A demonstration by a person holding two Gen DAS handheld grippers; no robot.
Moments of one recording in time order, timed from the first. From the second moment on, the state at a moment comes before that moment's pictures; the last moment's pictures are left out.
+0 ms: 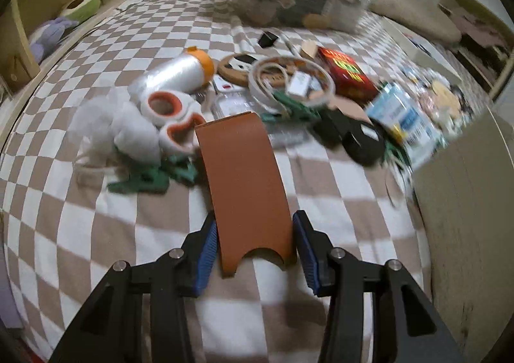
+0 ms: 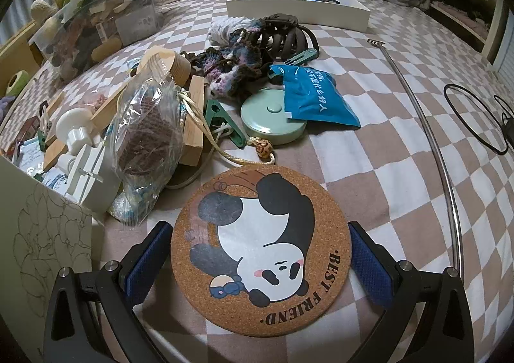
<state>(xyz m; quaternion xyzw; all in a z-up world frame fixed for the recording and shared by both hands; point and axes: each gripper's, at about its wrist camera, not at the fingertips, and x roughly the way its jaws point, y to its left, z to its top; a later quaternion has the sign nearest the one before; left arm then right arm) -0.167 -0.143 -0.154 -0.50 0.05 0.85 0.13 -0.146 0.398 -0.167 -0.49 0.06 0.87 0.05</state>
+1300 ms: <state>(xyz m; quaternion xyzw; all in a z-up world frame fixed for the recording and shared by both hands) -0.170 -0.117 -0.174 -0.50 0.06 0.86 0.09 -0.140 0.406 -0.151 -0.45 0.10 0.88 0.07</state>
